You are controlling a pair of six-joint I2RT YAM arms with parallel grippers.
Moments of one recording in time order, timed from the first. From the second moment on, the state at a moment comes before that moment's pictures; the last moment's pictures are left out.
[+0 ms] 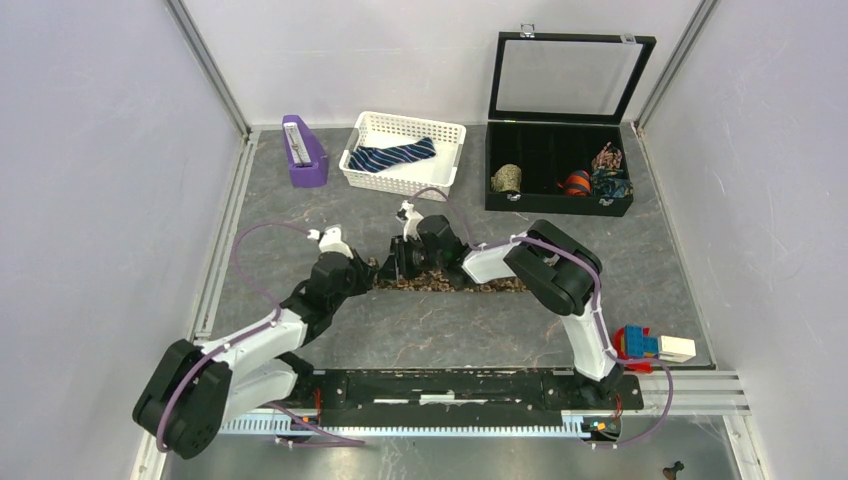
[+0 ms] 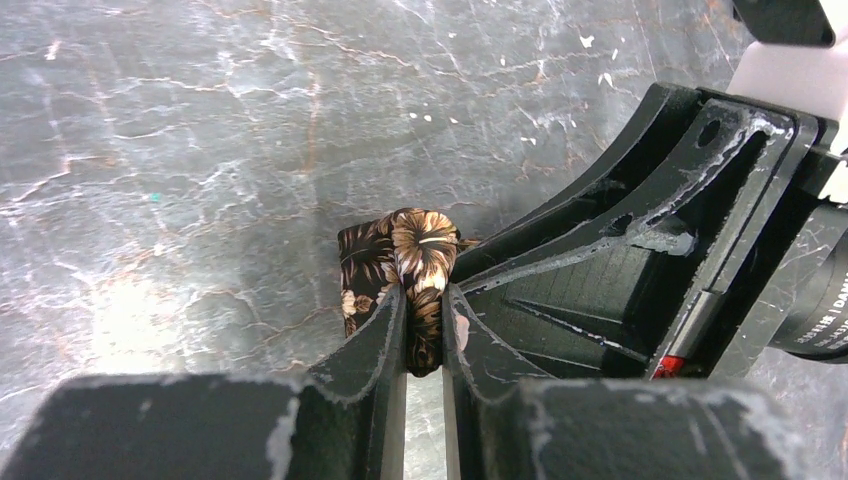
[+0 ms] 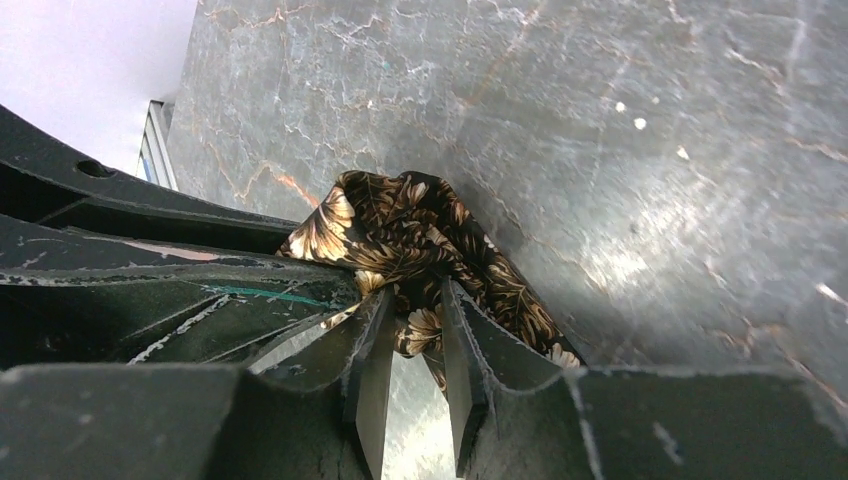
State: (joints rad) left arm -0.49 1.03 0.26 0.24 -0.16 -0.63; right arm 0.86 2.12 1.10 0.54 -0.41 0.69
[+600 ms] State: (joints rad) left arm -0.72 1.17 0.38 0.18 -0.40 -0.56; right arm 0.72 1.84 0.90 0.48 -0.46 0.59
